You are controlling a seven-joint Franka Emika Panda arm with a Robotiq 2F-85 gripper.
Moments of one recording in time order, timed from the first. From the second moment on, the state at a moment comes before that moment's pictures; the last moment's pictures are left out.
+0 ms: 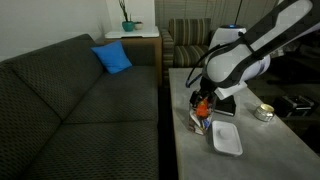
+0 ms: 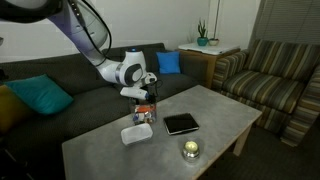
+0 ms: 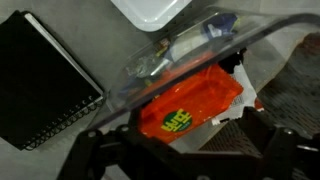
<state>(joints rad) 0.24 1.47 0.06 -1.03 -0.10 2.68 -0.07</state>
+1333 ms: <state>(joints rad) 0.24 1.47 0.05 -1.05 -0.05 2.66 0.17</state>
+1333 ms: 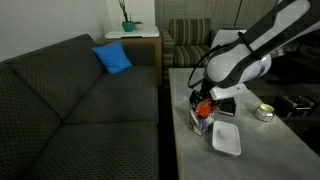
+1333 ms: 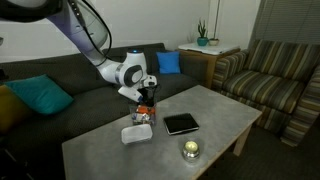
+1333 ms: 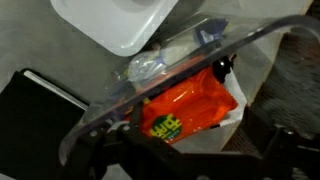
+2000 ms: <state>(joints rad) 0.24 1.47 0.04 -1.04 -0.05 2.66 0.31</state>
